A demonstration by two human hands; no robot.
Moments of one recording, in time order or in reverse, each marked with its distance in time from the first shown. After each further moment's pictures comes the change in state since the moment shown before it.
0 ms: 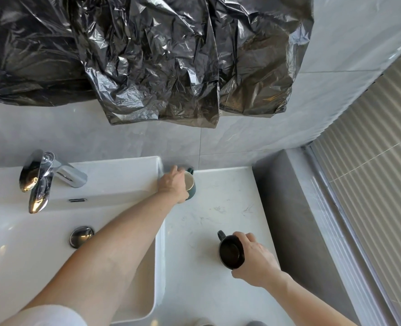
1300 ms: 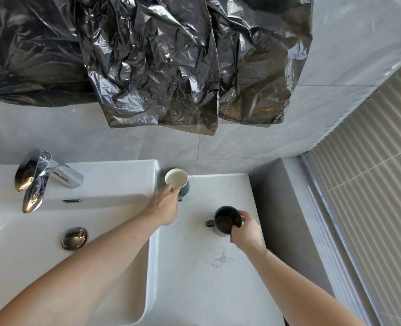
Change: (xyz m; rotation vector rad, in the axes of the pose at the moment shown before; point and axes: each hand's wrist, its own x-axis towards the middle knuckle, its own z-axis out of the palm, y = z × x) left_hand -0.026 -0.031 0.037 -0.059 0.031 0.181; right_hand 0.072 -0.015 -0.024 0.611 0.334 0.305
